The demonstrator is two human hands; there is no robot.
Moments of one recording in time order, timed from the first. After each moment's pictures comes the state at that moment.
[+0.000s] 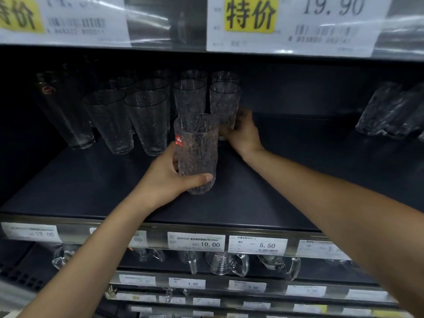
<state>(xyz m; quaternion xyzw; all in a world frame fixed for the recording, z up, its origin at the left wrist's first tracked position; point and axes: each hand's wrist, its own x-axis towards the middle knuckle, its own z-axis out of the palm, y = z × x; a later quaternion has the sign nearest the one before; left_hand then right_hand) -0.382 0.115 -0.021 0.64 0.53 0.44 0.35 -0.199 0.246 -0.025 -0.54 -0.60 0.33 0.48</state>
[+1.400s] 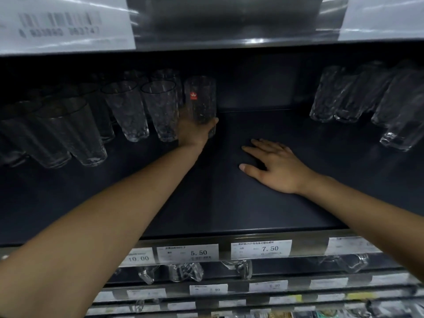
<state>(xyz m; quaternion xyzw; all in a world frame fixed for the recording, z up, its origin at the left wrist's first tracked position) -0.195 0.263 -0.027 0.53 0.58 0.55 0.29 -0.001 0.168 -0.034 -0.61 -0.79 0.08 0.06</state>
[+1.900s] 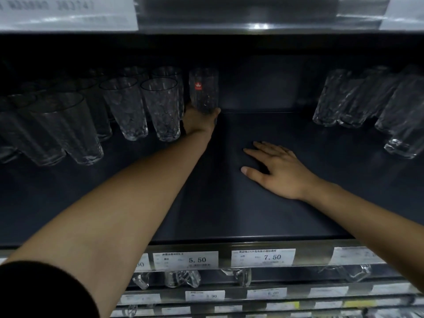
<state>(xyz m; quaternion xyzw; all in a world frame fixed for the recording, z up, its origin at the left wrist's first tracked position) -0.178 0.308 -0.025 0.48 0.61 0.56 0.28 -0.001 0.167 -0.034 -0.60 -0.79 0.09 0.07</state>
